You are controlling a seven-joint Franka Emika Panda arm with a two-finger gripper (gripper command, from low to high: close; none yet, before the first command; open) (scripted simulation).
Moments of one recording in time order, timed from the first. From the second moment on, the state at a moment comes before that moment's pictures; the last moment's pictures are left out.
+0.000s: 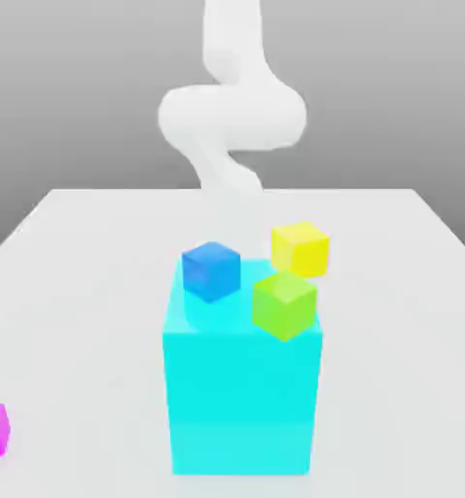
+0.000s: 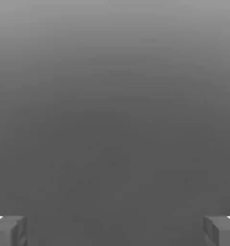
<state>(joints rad) -0.05 -0.71 0.00 -2.30 -0.01 2.33 0.86</state>
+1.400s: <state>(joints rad) -0.51 0.49 -0.14 -2.28 0.17 2.76 1.36</state>
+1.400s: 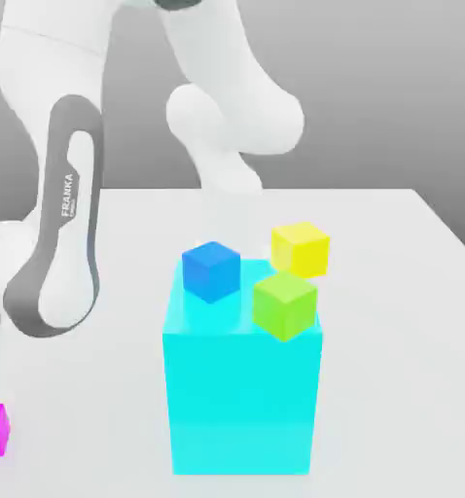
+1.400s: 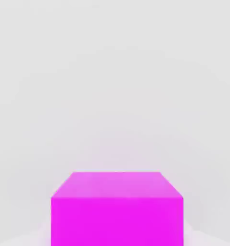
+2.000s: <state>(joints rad) -0.22 -0.15 0.01 -2.42 0.04 2.31 1.01</state>
